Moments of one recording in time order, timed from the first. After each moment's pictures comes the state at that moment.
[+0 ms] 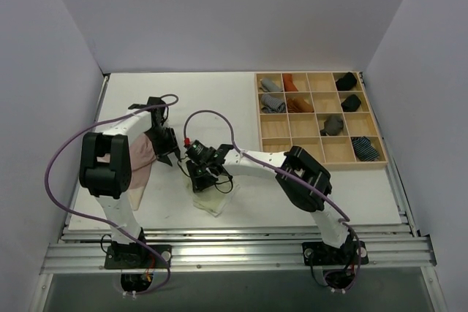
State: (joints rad) left arm -0.14 1.91 1.35 -0.92 0.18 -0.50; right arm 1.02 2.11 1.50 -0.44 -0.09 0.62
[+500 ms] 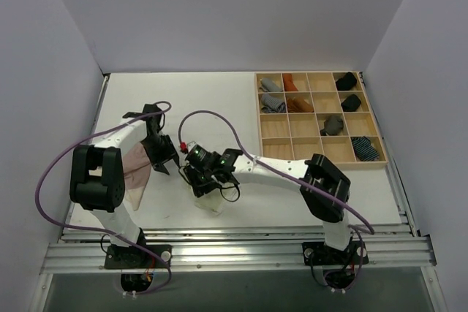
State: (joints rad) left arm -0.14 1.75 1.20 -0.93 0.17 -0.63; right arm 1.09 1.94 1.43 -0.50 -0.01 0.51
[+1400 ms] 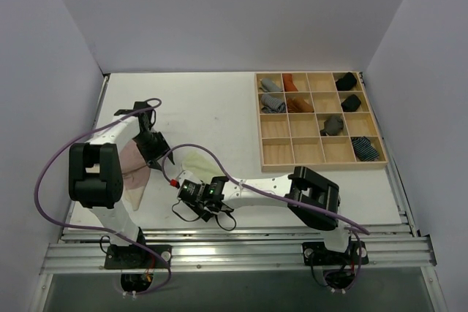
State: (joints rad) left arm -0.06 1.79 1.24 -0.95 0.18 -0.62; right arm 1.29 1.96 1.34 -0.55 0.24 0.33
